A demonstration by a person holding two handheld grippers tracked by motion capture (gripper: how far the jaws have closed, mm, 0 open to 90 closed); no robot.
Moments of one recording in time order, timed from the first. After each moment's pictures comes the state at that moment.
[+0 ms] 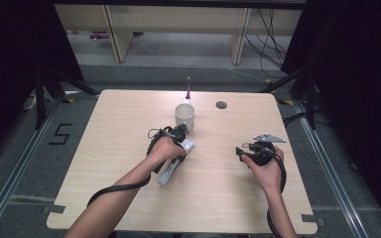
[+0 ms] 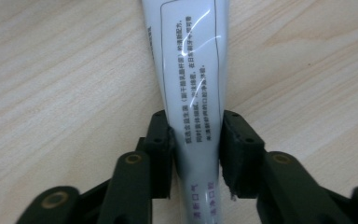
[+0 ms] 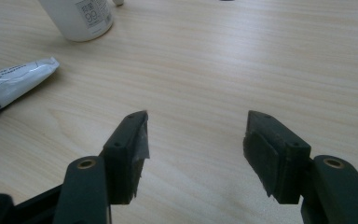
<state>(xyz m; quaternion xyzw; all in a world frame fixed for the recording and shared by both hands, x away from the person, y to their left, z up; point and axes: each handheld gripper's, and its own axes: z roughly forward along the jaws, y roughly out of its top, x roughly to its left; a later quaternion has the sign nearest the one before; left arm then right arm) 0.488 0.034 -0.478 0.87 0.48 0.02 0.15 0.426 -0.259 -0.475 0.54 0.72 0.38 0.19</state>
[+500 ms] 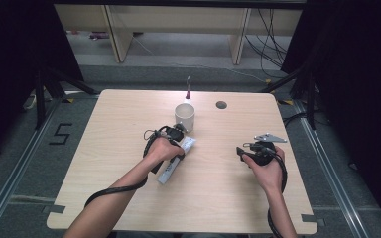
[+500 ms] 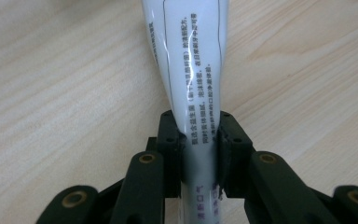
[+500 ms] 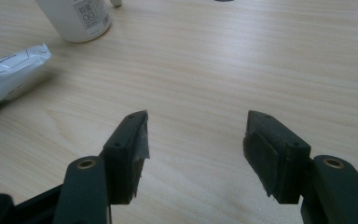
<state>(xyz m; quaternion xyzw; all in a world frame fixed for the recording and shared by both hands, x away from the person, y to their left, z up) 0.484 0.044 -0.474 0.85 0.48 0.02 0.22 0.427 -0.262 -0.475 0.54 0.72 0.39 0.20</state>
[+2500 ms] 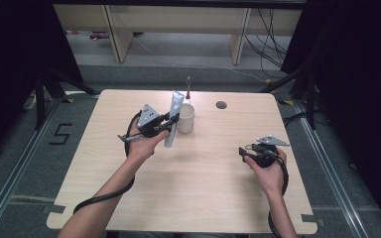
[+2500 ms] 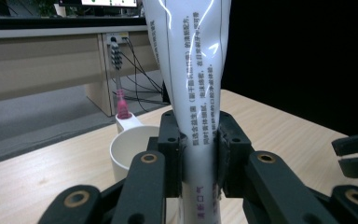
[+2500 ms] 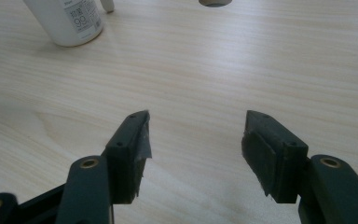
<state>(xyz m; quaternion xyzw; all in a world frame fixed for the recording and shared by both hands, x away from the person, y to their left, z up) 0.473 0.104 -0.425 0.68 0.33 0.25 0.60 0.425 -0.270 -0.483 0.53 0.72 0.40 0.22</state>
